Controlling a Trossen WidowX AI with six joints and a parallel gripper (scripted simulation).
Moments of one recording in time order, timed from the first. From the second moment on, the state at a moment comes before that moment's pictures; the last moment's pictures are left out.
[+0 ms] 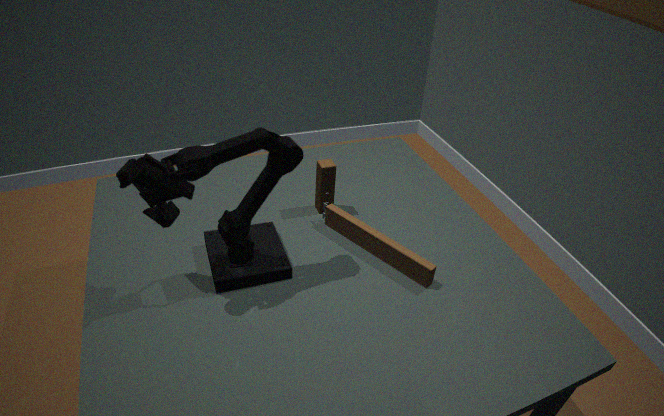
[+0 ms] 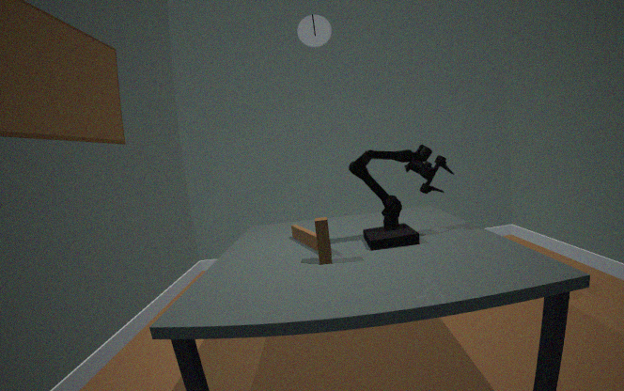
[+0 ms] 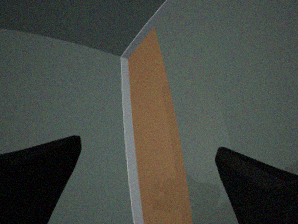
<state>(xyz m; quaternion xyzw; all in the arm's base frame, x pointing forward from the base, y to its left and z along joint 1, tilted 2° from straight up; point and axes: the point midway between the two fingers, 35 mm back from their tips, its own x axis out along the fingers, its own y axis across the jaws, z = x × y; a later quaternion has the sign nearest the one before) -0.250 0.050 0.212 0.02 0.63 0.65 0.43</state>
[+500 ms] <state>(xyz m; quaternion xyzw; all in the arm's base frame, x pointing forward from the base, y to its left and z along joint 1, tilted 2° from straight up) -0.243 -0.088 0.190 -0.19 0.55 0.78 0.20</state>
